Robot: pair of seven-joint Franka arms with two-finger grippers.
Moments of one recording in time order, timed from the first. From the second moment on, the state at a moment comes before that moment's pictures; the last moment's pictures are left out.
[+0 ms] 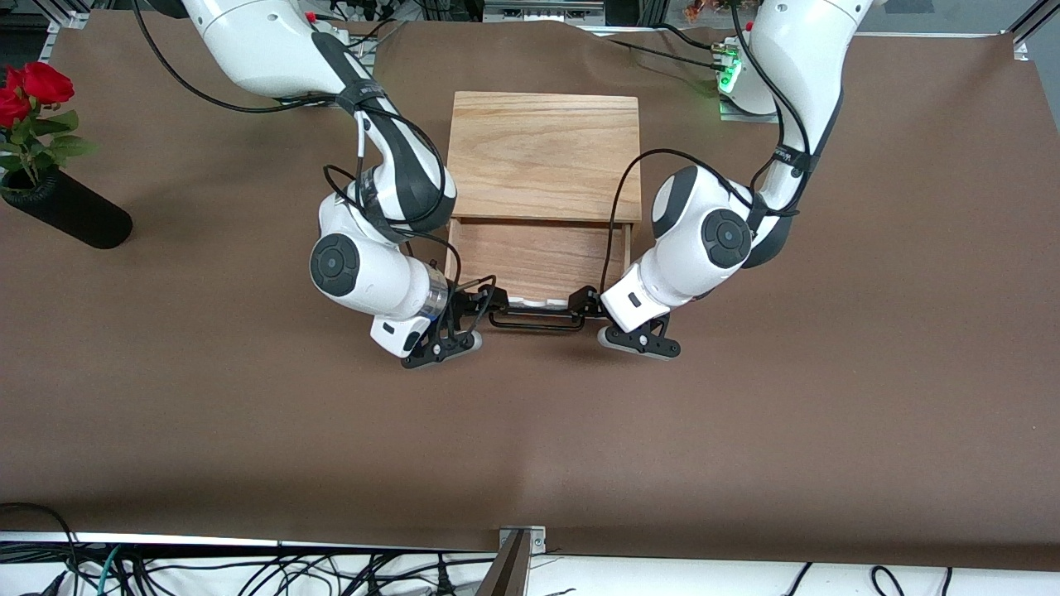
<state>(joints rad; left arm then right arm) -0.44 0.58 -0.08 -1.64 -0.38 2.39 -0.13 0.46 0.70 0.08 -1.38 0.39 2.17 0.08</state>
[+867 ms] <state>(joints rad) -0.44 0.58 -0.08 -1.64 -0.38 2.39 -0.13 0.49 0.71 0.08 -1.38 0.40 2.17 0.16</state>
